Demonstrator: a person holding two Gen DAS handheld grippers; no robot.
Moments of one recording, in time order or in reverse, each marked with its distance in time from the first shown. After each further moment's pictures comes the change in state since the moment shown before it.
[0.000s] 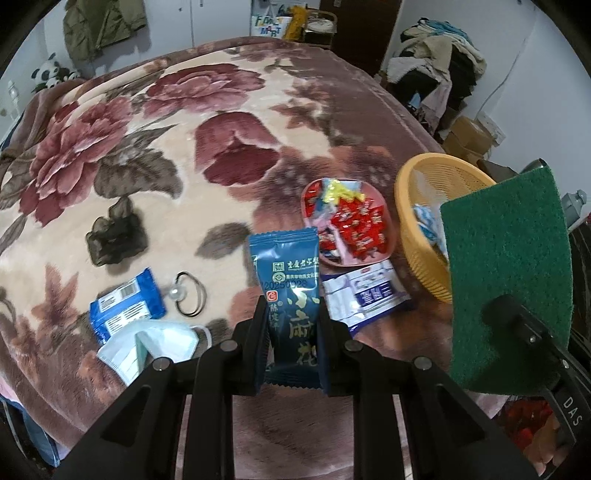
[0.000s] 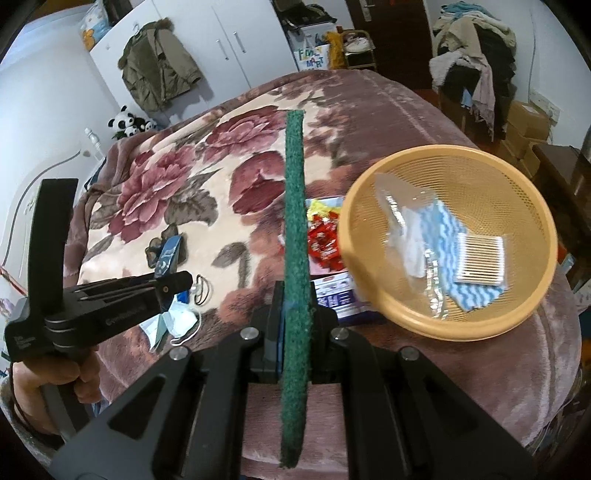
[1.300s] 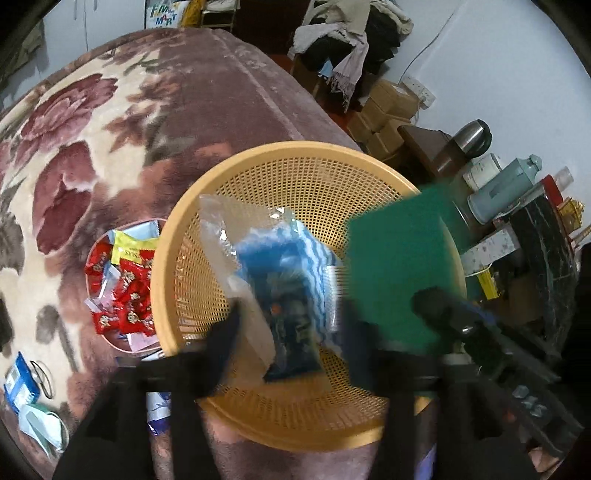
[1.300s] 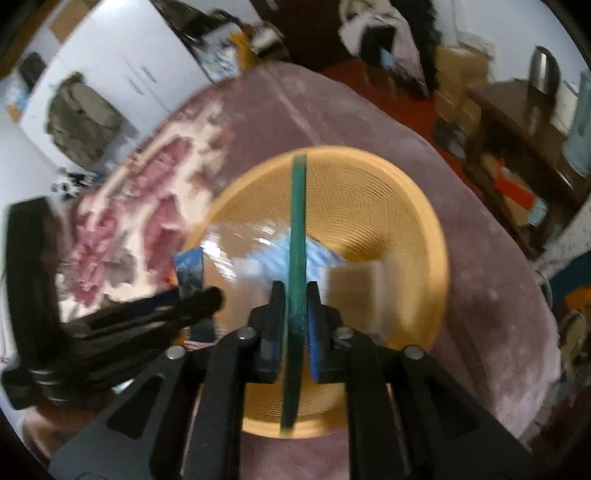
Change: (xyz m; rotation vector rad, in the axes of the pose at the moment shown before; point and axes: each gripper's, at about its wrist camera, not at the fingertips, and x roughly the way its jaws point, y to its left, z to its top) left arm 0.089 -0.205 0.079 0.161 0.099 -0.248; right arm 0.014 -0.177 0.048 0.264 0.053 -0.142
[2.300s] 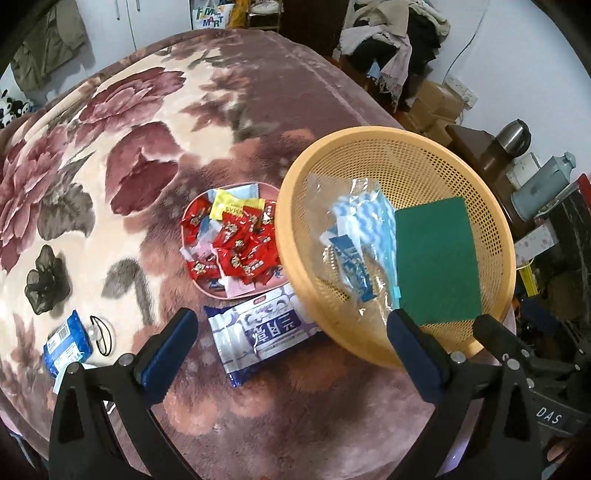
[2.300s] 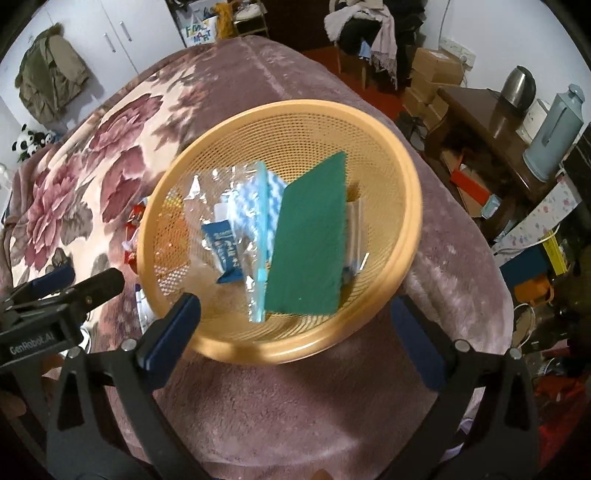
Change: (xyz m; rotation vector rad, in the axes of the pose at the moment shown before) left arm -0.045 0.055 -0.052 -0.037 -0.010 0.196; right arm -0.012 0.029 -0.039 -0.083 0.078 -0.182
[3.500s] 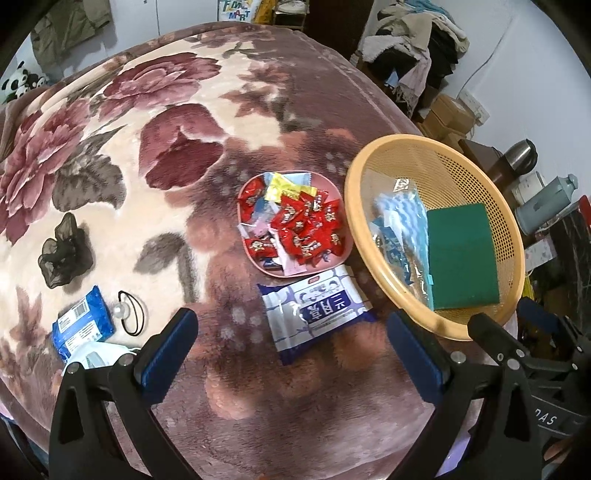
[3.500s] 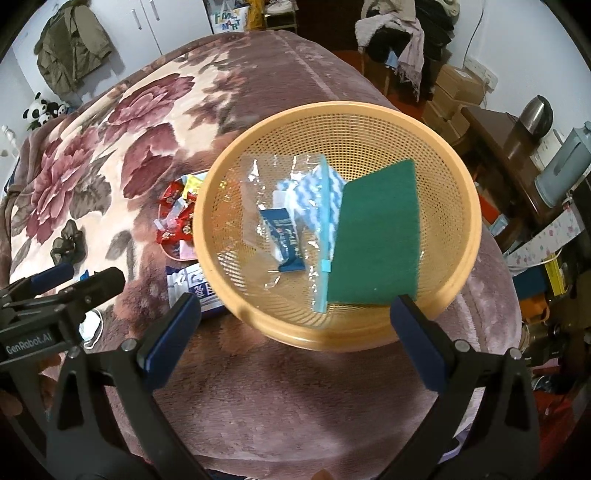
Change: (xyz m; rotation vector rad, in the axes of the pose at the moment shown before) left arm -0.019 0.067 -0.021 -0.077 -0.001 -0.014; right arm -0.004 0.069 -0.013 -0.094 0.004 -0.016
